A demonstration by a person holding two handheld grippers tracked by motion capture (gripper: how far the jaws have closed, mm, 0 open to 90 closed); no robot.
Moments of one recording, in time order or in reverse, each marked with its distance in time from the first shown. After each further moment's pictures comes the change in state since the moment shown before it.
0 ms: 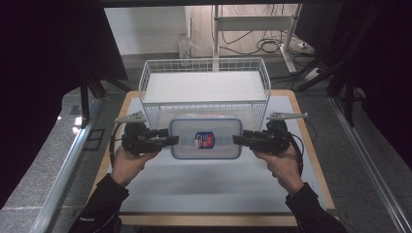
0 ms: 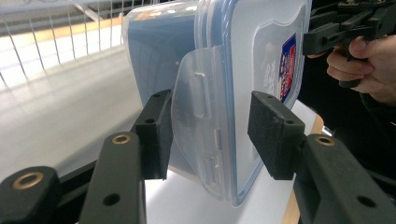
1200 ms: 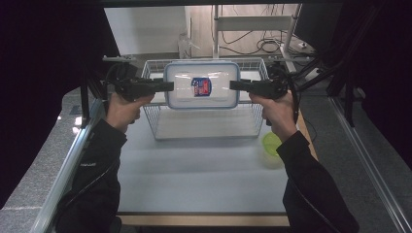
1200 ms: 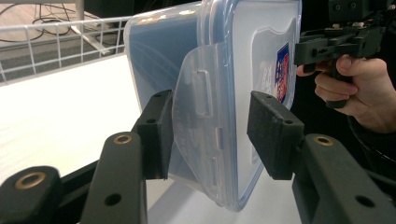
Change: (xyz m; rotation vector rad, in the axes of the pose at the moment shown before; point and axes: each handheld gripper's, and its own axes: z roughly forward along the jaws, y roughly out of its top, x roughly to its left) left arm 0.051 0.120 -0.013 -0.074 -0.015 -0.030; right arm -0.025 0.126 0.013 -0.110 0.012 0.043
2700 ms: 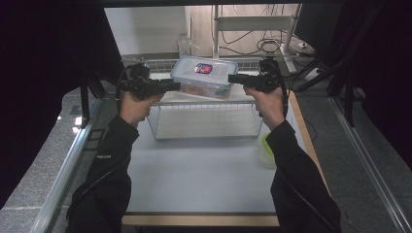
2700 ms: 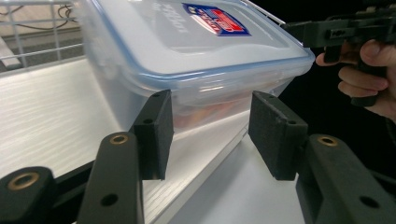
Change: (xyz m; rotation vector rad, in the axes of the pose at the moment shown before) left arm 0.023 -0.009 0.039 0.037 0.091 -0.015; right arm -0.030 0.007 0.032 -0.004 -0.140 0.025
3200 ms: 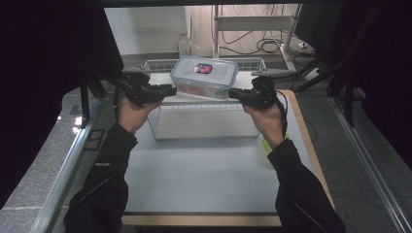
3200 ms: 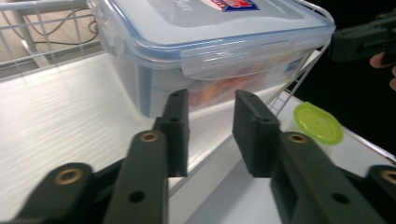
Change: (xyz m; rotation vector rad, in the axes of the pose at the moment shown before) left arm -0.008 -0.018 -0.008 -0.004 0.109 0.103; right arm 0.034 -0.039 -0.011 0.030 -0.073 -0.245
